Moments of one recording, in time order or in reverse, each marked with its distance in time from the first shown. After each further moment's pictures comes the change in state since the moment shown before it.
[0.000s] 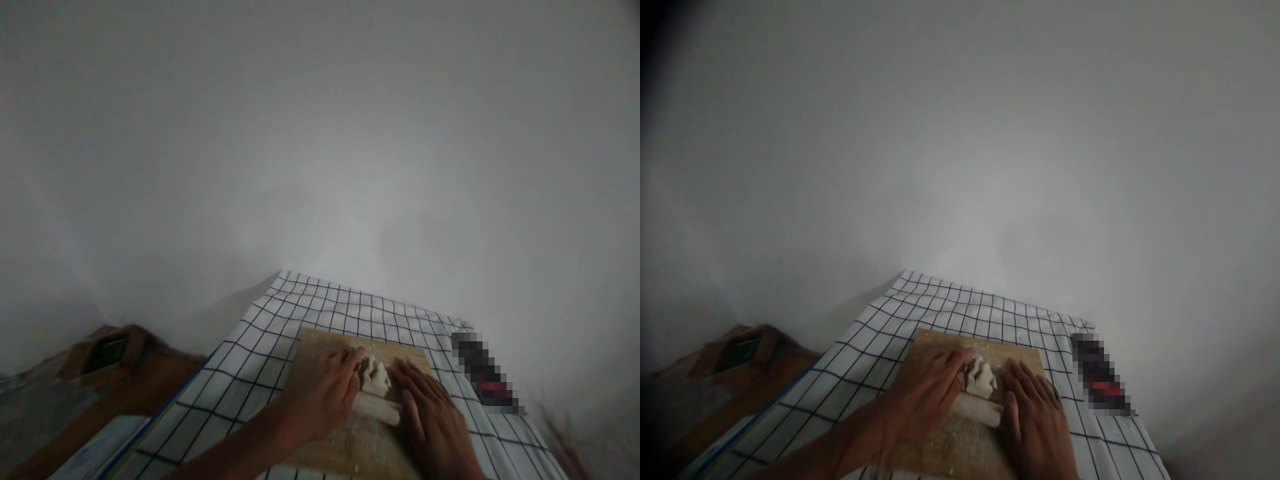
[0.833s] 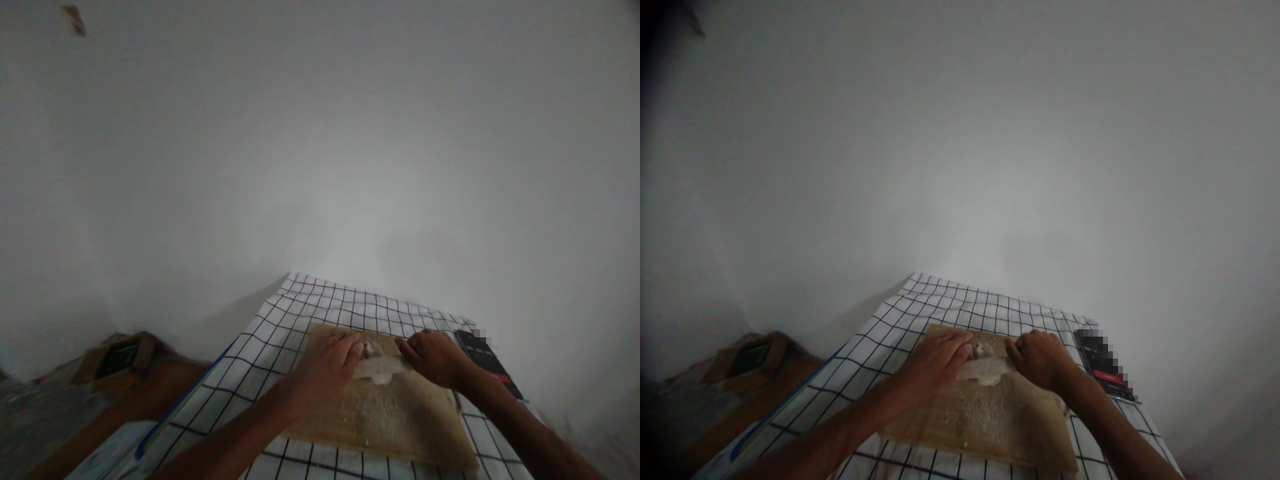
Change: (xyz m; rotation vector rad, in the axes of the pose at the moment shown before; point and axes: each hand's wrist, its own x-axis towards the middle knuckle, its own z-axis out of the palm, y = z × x) left_hand 0.000 -0.019 0.014 0.138 0.103 0.029; right_hand 0.076 0.003 -0.053 -0.132 -0.284 -0.033
